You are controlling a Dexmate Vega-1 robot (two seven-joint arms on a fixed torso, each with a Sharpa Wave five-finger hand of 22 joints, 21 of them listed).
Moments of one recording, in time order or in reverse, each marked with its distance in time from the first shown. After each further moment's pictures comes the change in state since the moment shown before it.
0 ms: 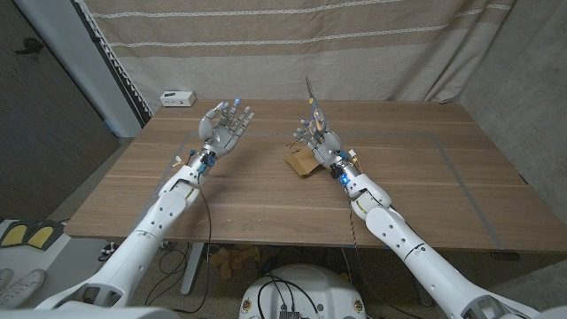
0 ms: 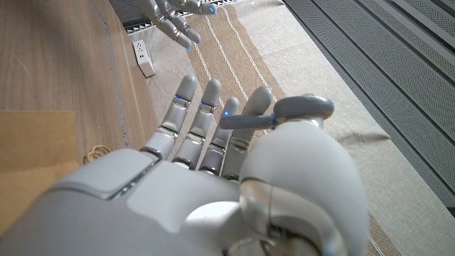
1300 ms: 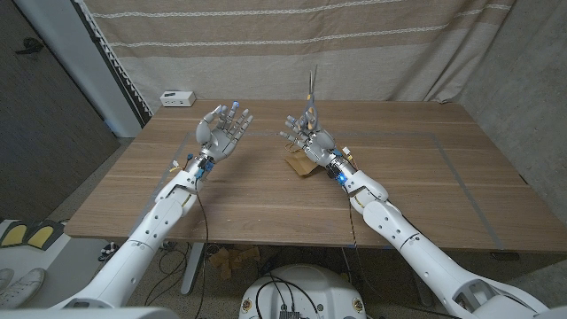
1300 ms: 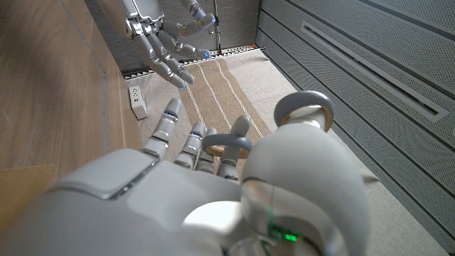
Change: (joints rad) left arm 0.075 0.021 -0.011 -0.088 -0.021 -0.014 0.024; left_hand -0.005 0.005 0.000 0.000 0.000 0.009 0.002 -0.004 0.000 0.009 0.002 -0.004 0.000 0.000 0.000 0.000 0.000 0.000 0.000 0.000 0.000; right arm 0.078 0.008 -0.028 0.113 -0.014 0.020 0.260; right_hand -0.064 -0.035 -0.006 0.006 0.058 -0.832 0.045 0.164 0.272 -0.416 0.151 -0.233 -0.092 -0.467 0.056 -0.319 -0.116 -0.272 0.119 -0.197 -0.024
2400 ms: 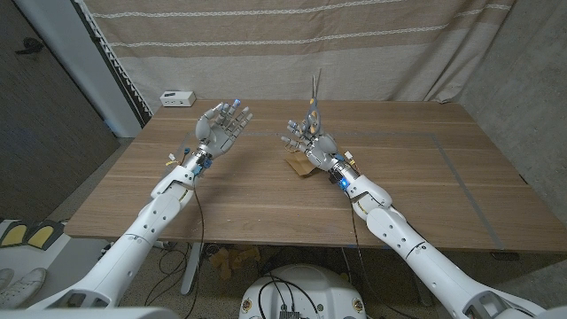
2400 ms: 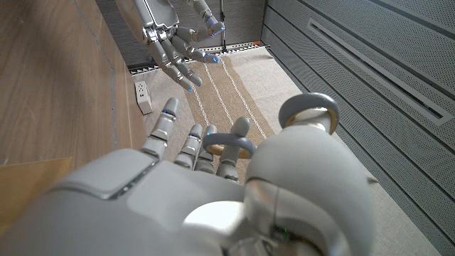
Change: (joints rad) left arm -0.049 0.043 0.025 0.037 0.089 -0.052 -0.023; left_hand -0.004 -0.004 0.000 0.000 0.000 -0.034 -0.003 -0.027 0.000 0.000 0.000 -0.005 0.000 0.000 0.000 0.000 0.000 0.000 0.000 0.000 0.000; right arm -0.063 -0.040 -0.001 -0.093 -0.023 0.001 -0.079; right_hand -0.015 0.019 -0.002 0.002 0.007 0.027 -0.005 0.022 0.044 0.048 0.000 0.023 0.018 0.010 -0.010 -0.037 -0.005 0.033 0.003 -0.032 0.000
